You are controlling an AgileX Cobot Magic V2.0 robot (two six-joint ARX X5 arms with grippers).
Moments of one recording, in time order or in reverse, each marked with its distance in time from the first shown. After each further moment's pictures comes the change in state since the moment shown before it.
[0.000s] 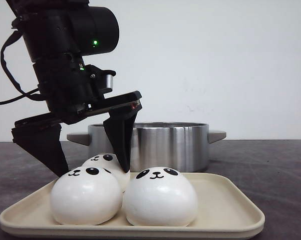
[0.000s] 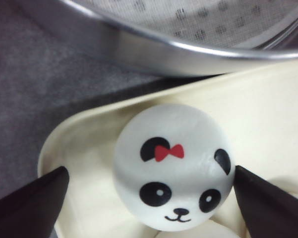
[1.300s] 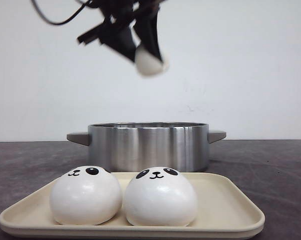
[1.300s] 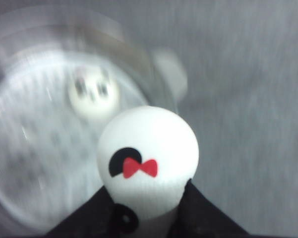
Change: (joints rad) left arm -0.031 -0.044 0.420 0.064 -0.048 0.050; right arm 0.000 0.000 0.000 -0.009 0.000 0.067
